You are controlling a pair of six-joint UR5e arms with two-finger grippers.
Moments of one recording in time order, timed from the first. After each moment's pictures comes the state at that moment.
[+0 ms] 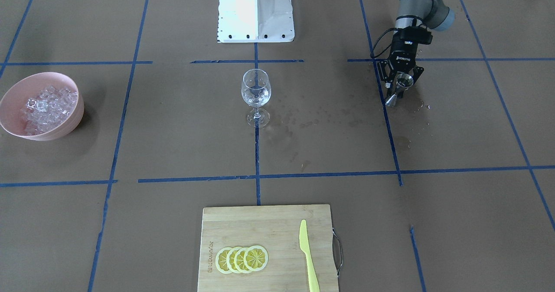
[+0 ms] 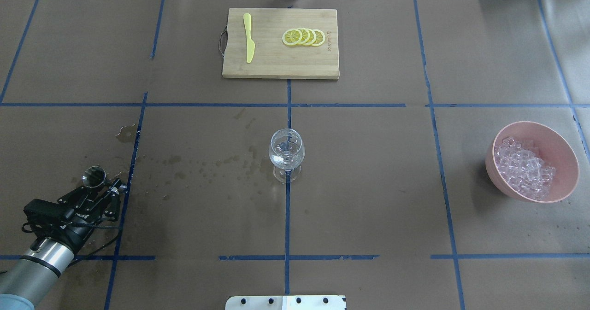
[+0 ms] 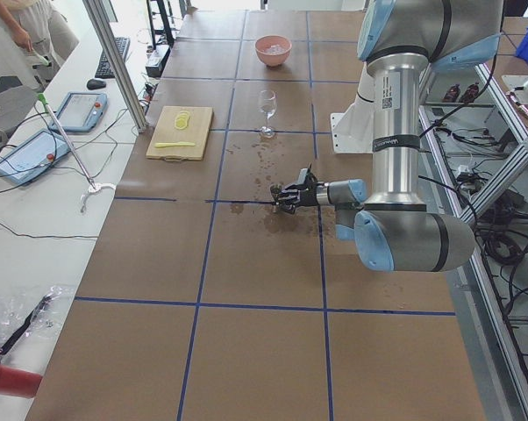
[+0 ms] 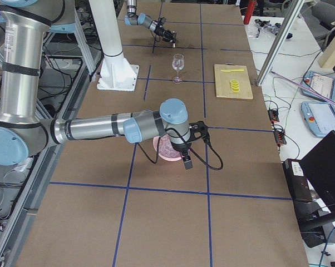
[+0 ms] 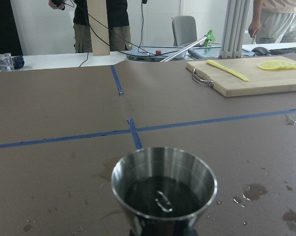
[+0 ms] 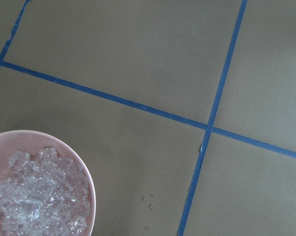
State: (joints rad) left arm -0.04 -1.41 -1.63 -2.92 -0.55 -1.06; right arm 1.52 -1.75 1.90 -1.40 2.33 -0.03
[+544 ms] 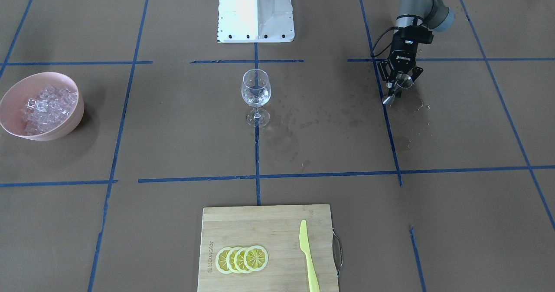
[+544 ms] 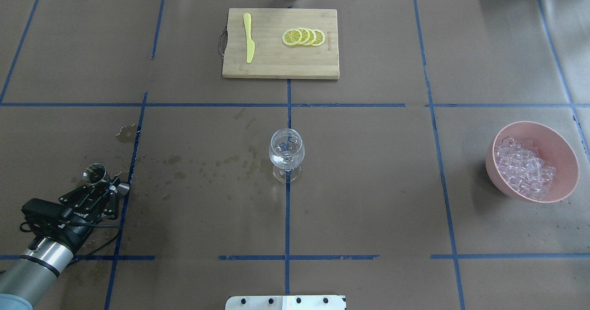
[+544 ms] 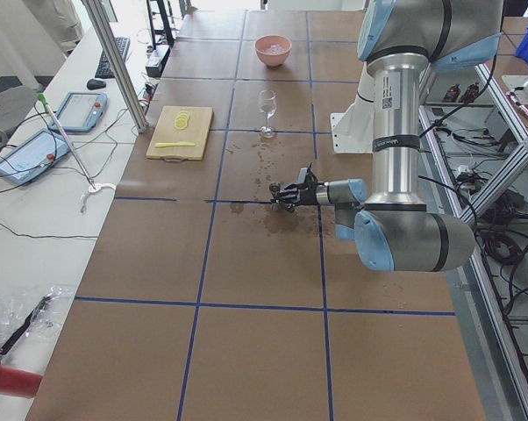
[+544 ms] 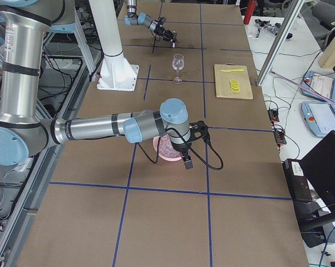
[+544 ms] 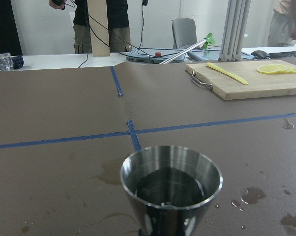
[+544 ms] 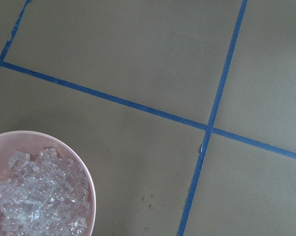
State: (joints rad) left arm -0.05 -1.41 -1.64 -2.95 -0.55 -1.06; right arm 1.52 -1.75 1.90 -1.40 2.33 -0.03
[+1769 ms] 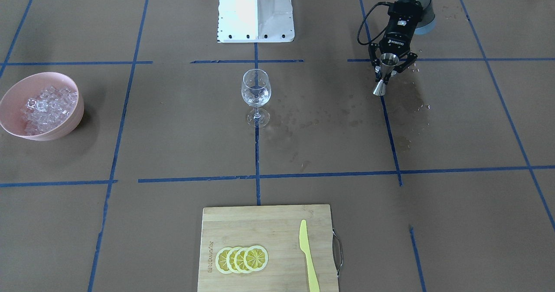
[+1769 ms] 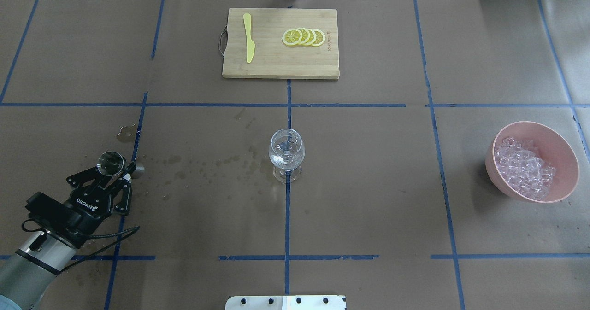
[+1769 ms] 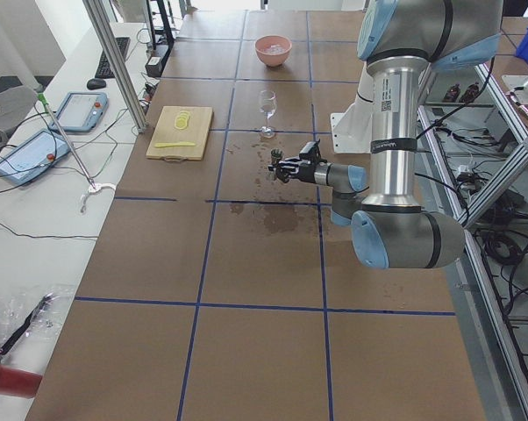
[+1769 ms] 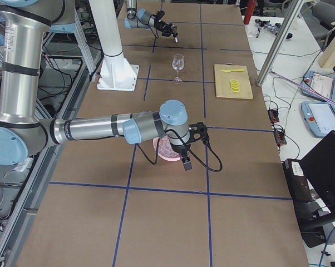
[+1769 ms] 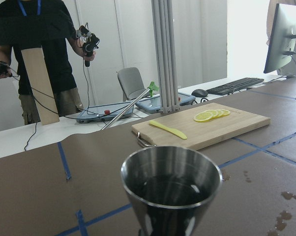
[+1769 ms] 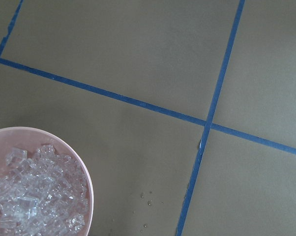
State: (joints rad) left arm -0.08 -1.51 -1.69 -3.29 -0.57 -0.37; right arm 1.52 -1.75 1.90 -1.40 2.33 -0.03
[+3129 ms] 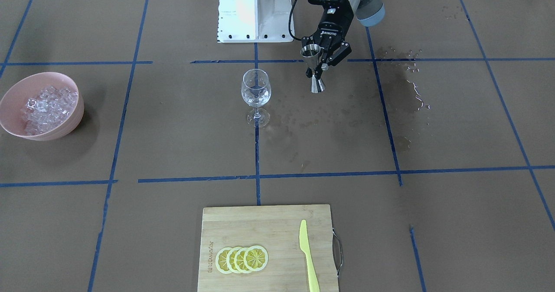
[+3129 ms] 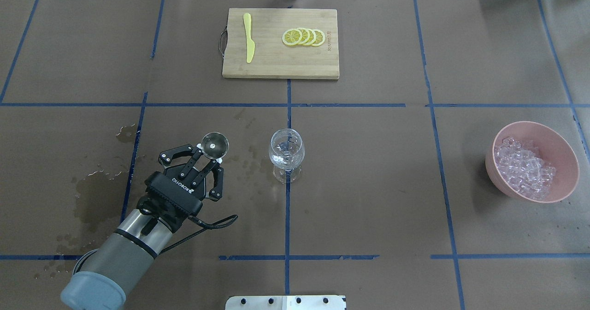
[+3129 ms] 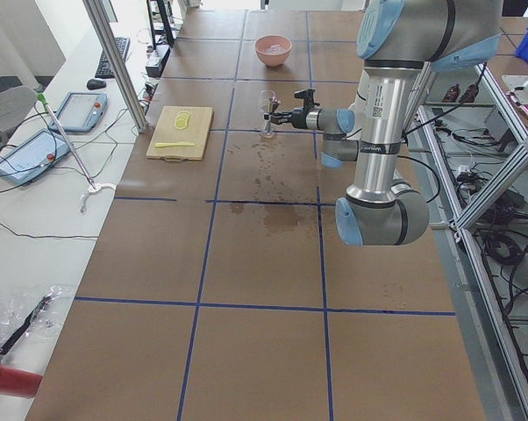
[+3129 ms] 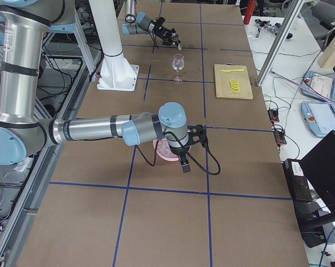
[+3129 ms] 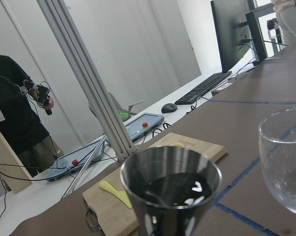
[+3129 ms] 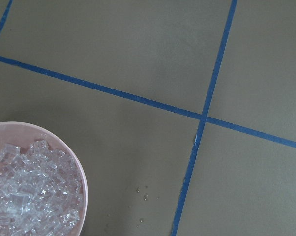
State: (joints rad) left arm -0.12 -1.82 -1.81 -2.82 -0.67 -0.19; right arm 1.52 -1.77 1.89 -1.40 2.33 -0.03
